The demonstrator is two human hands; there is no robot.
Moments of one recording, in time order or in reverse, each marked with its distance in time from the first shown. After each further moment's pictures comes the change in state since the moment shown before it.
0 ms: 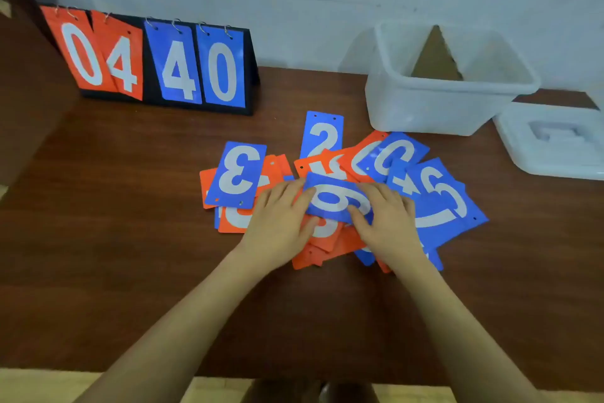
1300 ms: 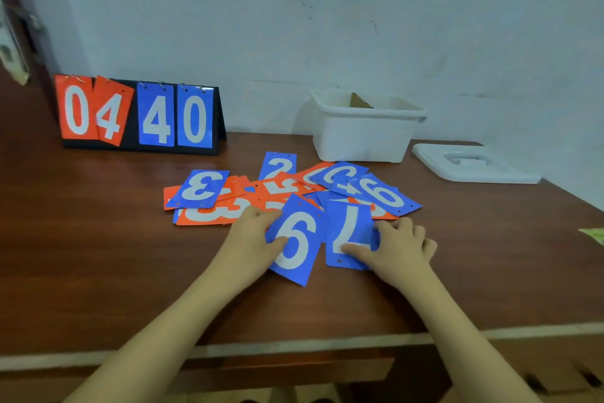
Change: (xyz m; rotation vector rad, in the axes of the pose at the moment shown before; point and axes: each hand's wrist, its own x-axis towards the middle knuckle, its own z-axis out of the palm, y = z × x) left_hand -0.065 0.032 0.053 -0.368 0.353 0.047; right_hand -0.100 0.064 0.015 -0.131 0.182 0.264
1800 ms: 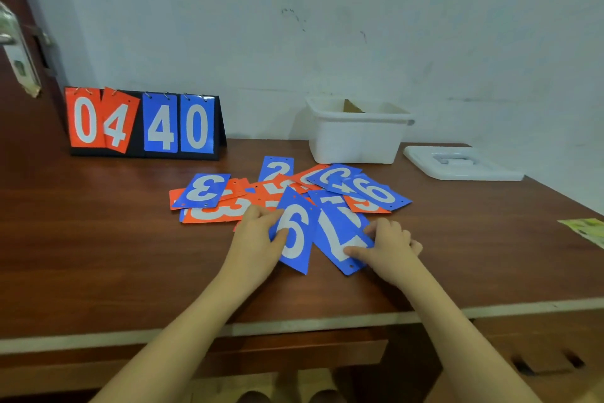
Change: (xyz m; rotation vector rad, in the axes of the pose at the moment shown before) left_hand -0.018 0.010 0.007 -0.087 0.174 0.062; right_hand -0.018 0.000 -0.008 0.227 -0.078 0.009
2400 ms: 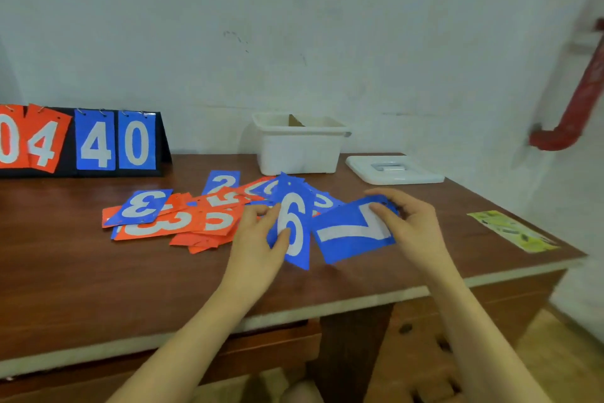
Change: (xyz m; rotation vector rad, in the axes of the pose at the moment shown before) left_hand -0.019 0.080 0.047 -0.160 0.074 0.193; right_hand -0.036 0.078 -0.090 0.628 0.387 -0.396
